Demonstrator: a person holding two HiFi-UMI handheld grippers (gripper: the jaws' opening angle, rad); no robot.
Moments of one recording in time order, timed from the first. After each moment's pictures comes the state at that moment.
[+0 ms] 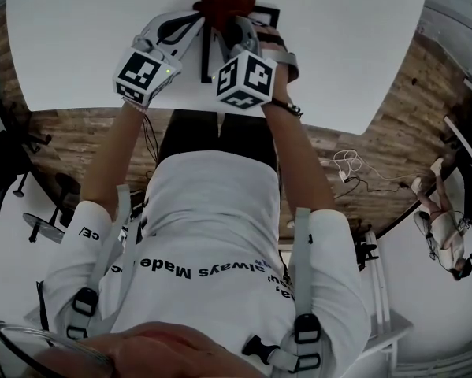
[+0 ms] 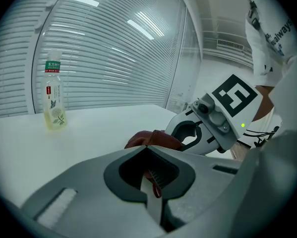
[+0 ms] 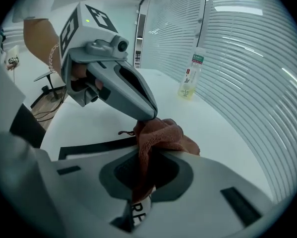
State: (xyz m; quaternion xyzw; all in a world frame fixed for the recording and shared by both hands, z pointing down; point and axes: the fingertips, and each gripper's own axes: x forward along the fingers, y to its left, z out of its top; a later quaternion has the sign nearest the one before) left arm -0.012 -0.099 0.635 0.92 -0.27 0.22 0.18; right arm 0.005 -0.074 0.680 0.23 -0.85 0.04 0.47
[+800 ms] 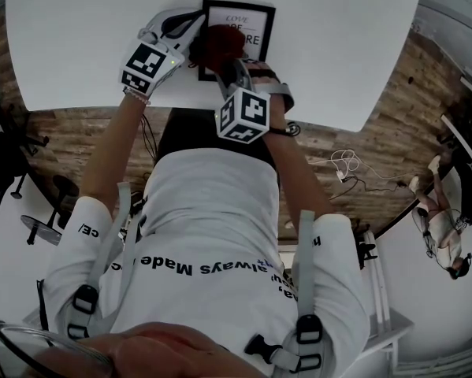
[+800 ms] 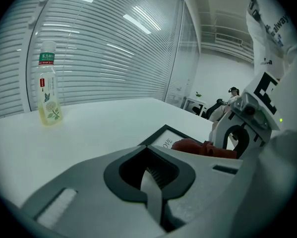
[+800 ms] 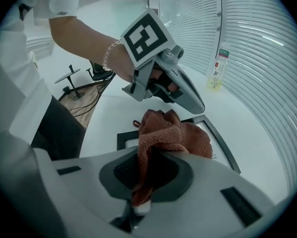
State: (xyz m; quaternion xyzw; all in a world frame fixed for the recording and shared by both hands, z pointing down) left arm -0.009 -0.102 0.662 0.92 -0.25 0.25 0.18; right arm 0.004 0.029 0.686 0.12 -0.86 0.08 0.49
